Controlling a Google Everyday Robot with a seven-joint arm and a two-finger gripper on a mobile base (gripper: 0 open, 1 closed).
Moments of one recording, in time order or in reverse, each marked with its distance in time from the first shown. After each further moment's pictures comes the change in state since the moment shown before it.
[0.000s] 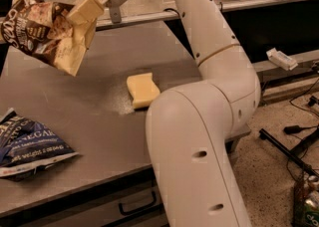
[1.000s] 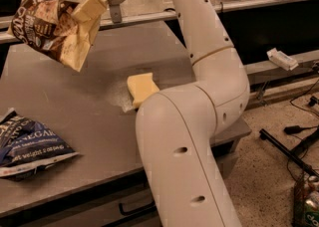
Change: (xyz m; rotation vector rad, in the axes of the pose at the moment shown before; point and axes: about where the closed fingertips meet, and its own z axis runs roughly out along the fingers) arm 0.011 -0.019 -0.007 0.064 0.062 0.002
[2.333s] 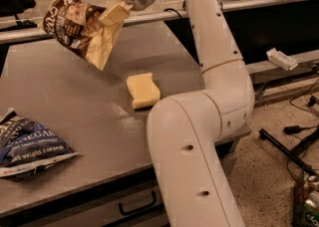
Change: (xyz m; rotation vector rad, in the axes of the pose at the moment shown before) arm 0.062 -0.031 -0.031 0.126 0.046 -0.012
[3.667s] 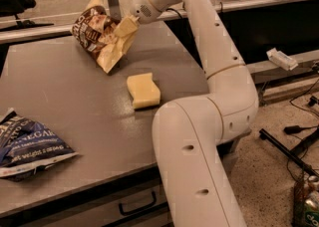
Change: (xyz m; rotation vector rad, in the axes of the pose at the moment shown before) arm 0.079 -0.031 0.016 0.098 0.121 0.329
